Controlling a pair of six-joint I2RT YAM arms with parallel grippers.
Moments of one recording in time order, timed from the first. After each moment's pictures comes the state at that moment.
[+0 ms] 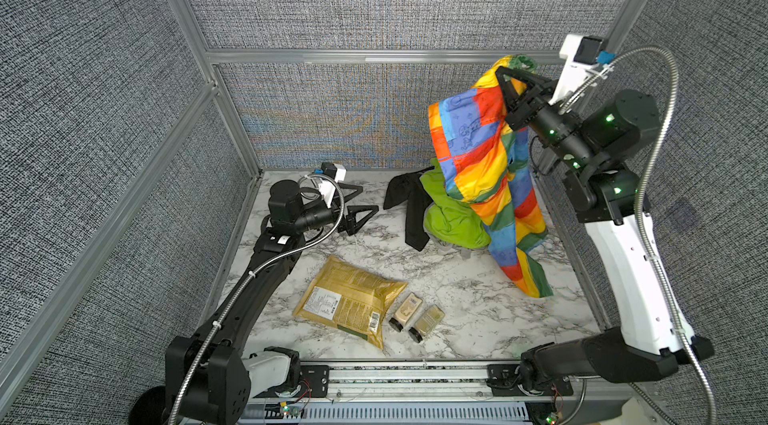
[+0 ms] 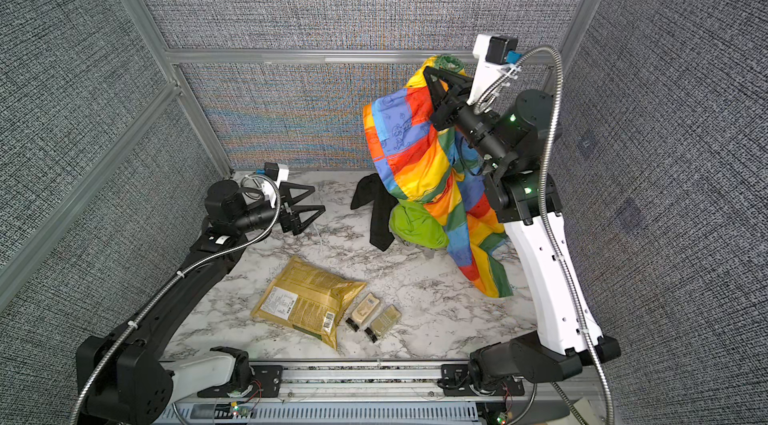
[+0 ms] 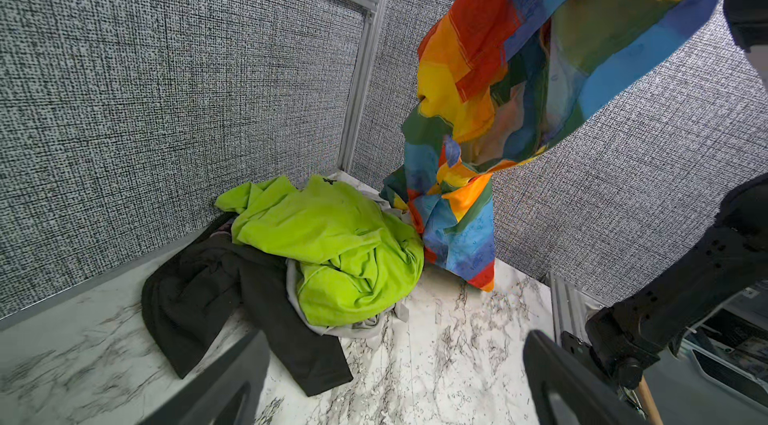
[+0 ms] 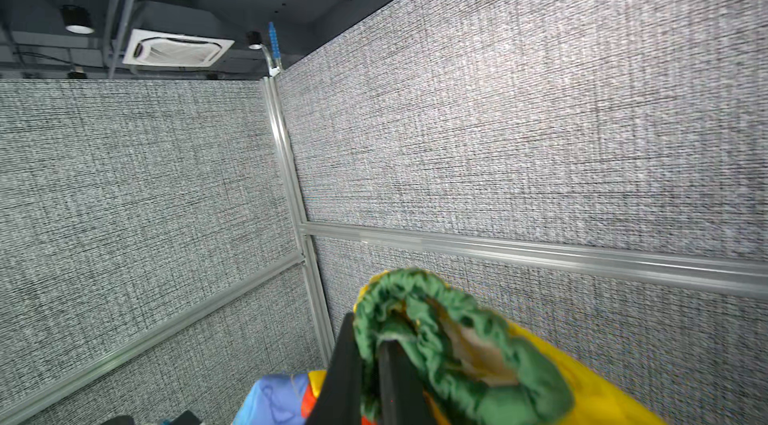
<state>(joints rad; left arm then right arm) -0.21 1.22 0.96 0.19 0.94 -0.23 0.35 1.45 2.02 -0.20 -0.30 0.32</state>
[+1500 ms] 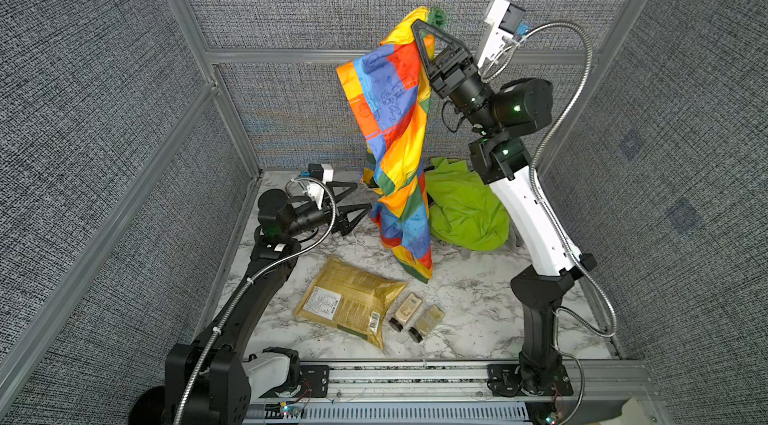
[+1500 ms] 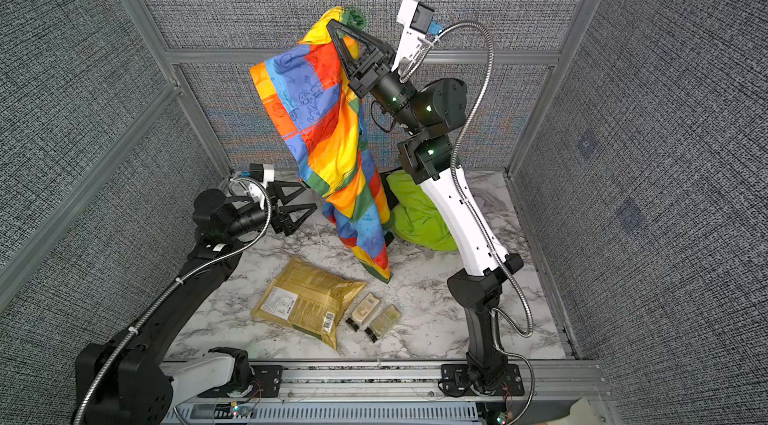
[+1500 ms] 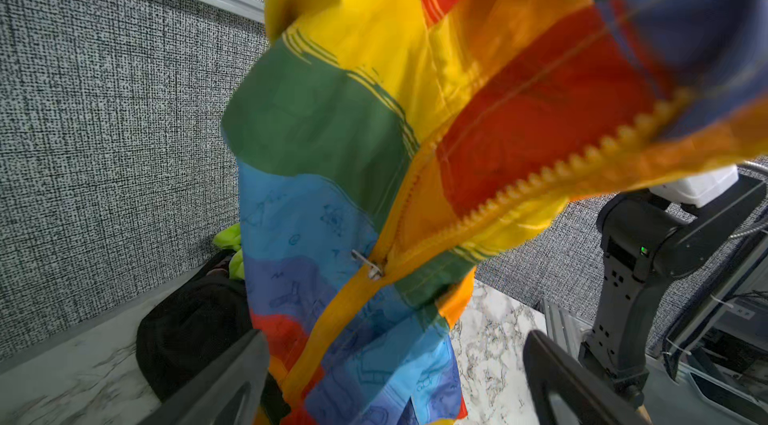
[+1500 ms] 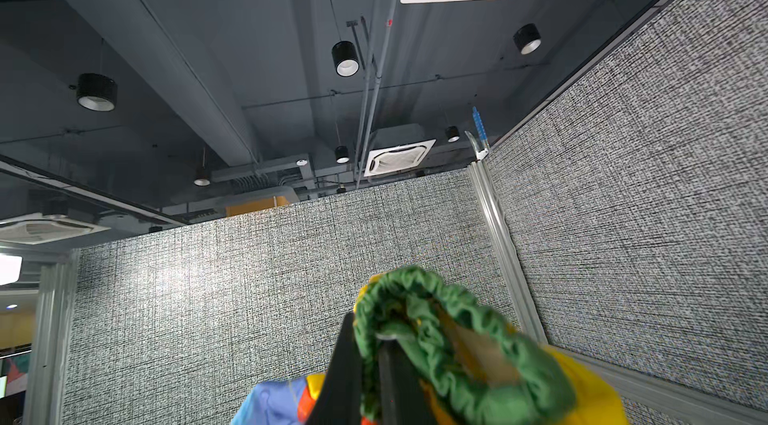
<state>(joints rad) -0.19 1.19 0.87 0.45 0.98 -0.37 0.60 2.01 2.58 0.31 -0.43 0.80</state>
